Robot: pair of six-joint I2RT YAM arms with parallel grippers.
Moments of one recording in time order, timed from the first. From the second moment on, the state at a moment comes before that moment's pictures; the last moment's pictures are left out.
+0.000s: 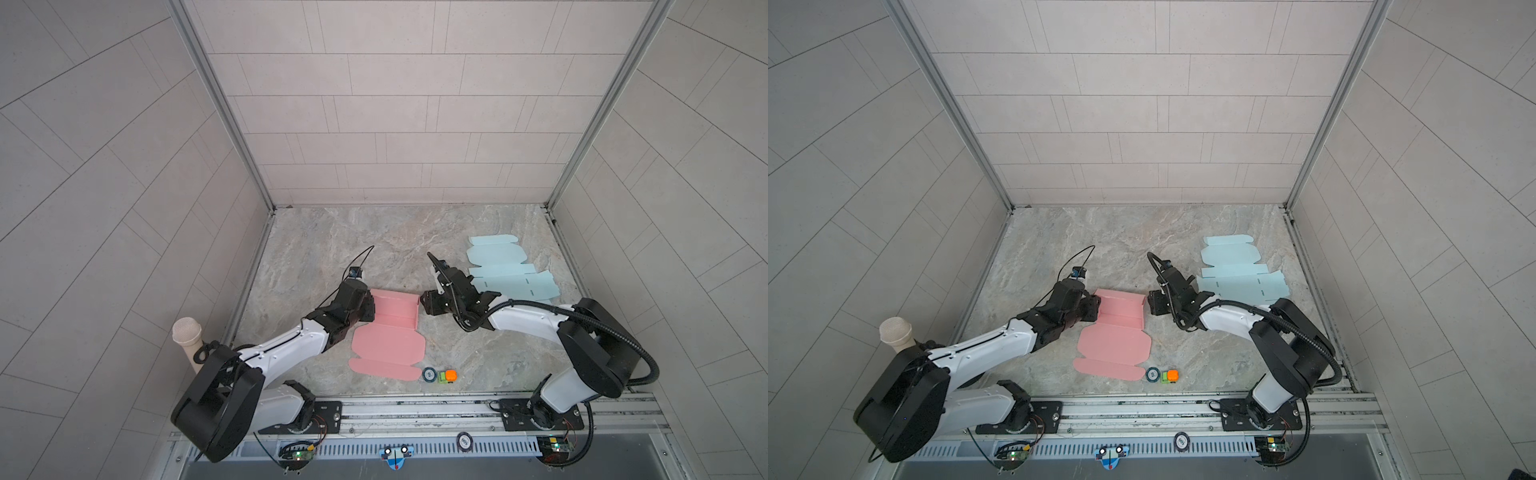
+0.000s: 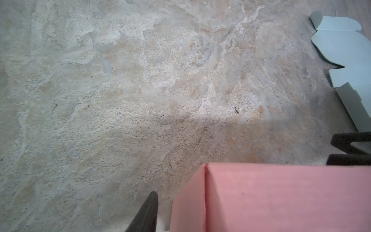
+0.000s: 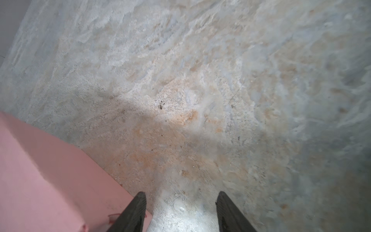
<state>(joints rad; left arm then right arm) -0.55 1.24 0.51 -0.05 -0.14 -0.42 0.68 1.55 0.78 -0.01 0.03 0.50</state>
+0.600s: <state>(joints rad) -0.55 1.30 0.47 0.02 -0.13 -0.42 0.70 1.41 0.80 -0.15 0.11 0.43</state>
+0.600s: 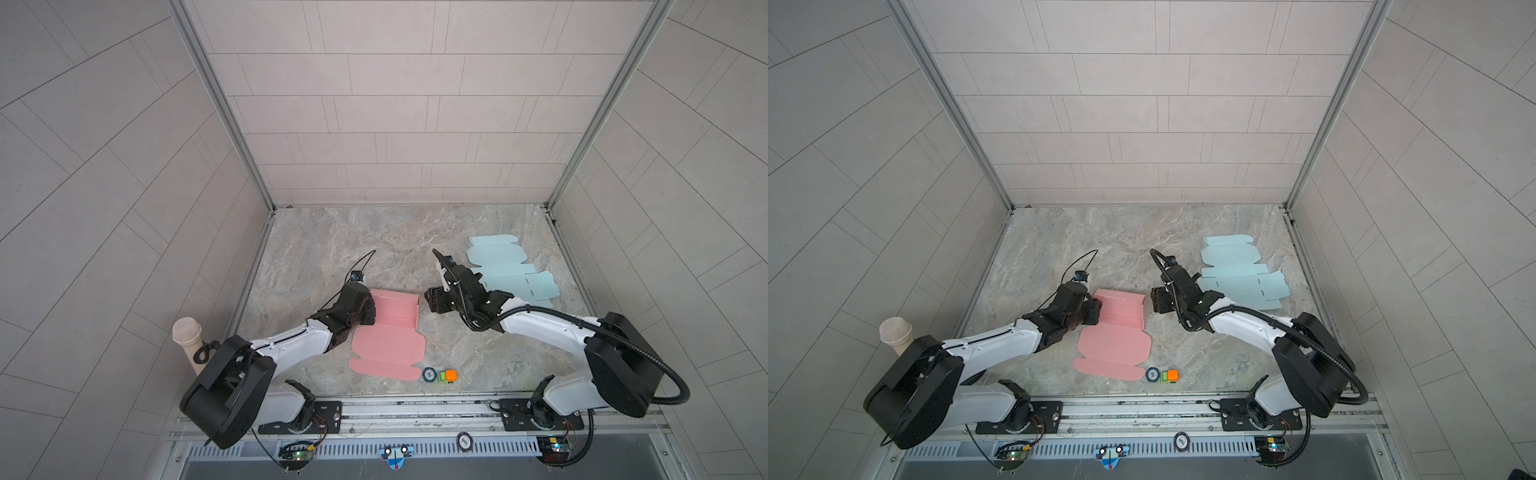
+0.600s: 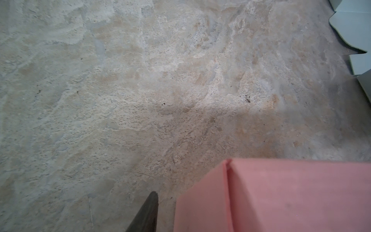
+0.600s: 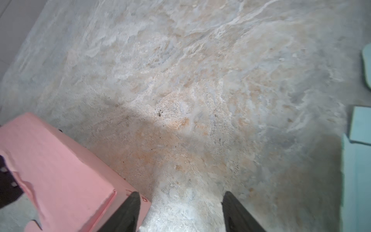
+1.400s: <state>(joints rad) -0.55 1.24 0.34 0.08 -0.05 -0.54 0.93 1.72 1.32 -0.55 0.11 -0.02</state>
